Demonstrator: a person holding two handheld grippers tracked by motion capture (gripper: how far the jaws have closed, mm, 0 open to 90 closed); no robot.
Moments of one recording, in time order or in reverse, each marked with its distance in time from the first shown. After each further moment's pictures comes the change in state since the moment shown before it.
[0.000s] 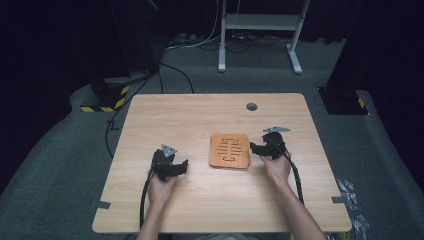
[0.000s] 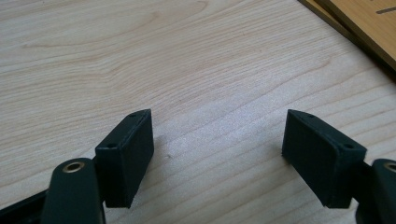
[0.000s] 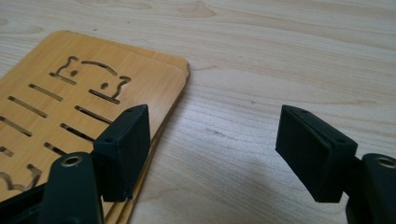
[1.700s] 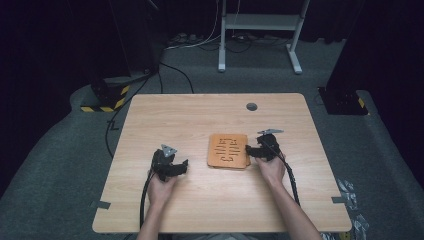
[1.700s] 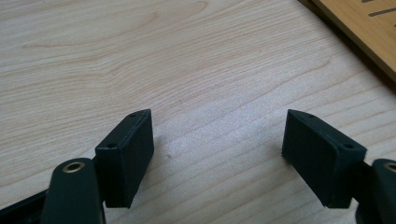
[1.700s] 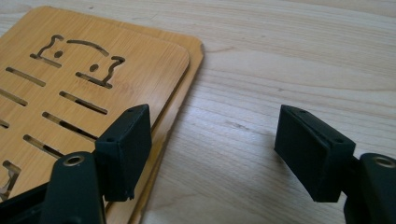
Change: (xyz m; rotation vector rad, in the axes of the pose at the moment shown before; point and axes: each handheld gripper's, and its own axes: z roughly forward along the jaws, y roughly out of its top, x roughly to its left) left arm 0.000 0.000 0.000 0.000 0.000 0.000; right arm 0.011 -0.006 0.019 0.042 0.011 0.005
